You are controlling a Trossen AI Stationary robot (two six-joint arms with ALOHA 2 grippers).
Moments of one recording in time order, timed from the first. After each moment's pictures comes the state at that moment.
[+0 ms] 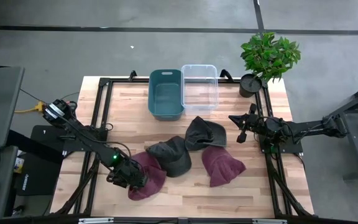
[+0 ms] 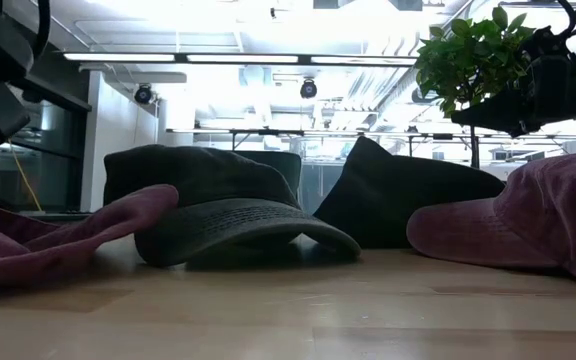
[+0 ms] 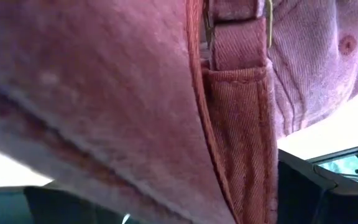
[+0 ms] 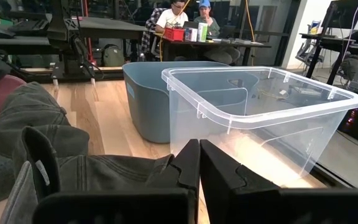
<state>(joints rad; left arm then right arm) -0.66 1.50 0.77 -0.38 0.27 -2.10 0.06 0.23 0.01 0.14 0.49 -0.03</state>
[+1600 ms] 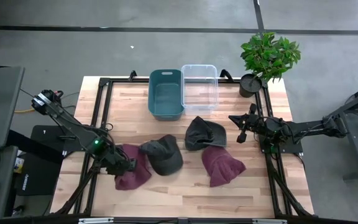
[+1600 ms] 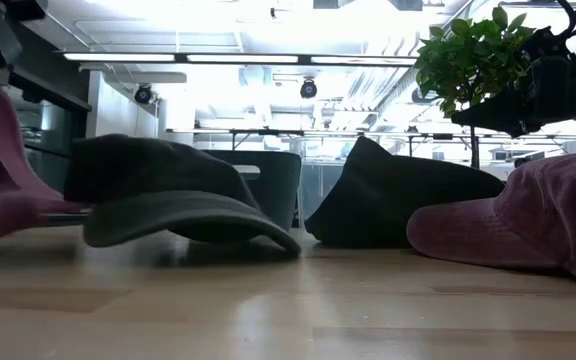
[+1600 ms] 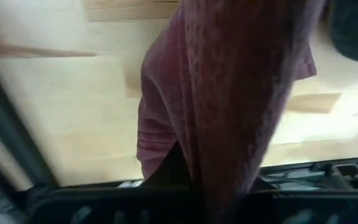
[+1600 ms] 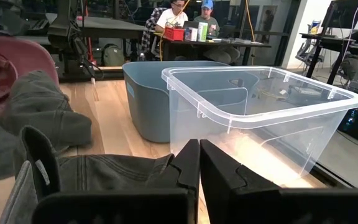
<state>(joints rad) -0.66 1.19 0.87 -0.86 0.17 -2.27 0.06 0.23 0.01 0.14 0.49 -0.03</state>
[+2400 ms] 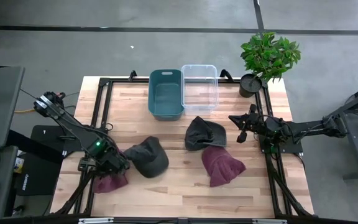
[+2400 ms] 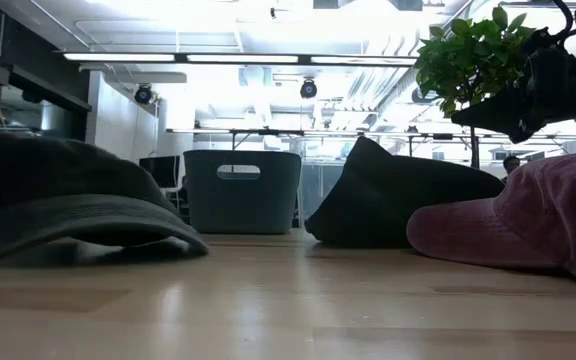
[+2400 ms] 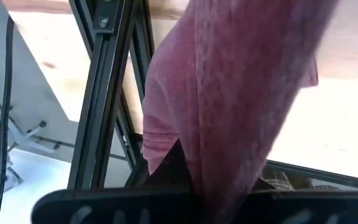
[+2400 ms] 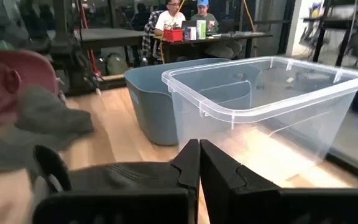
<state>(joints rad) -0.66 1.27 1.00 -1.21 0.48 -2.25 0.06 0.23 0.01 0.14 0.49 0.11</state>
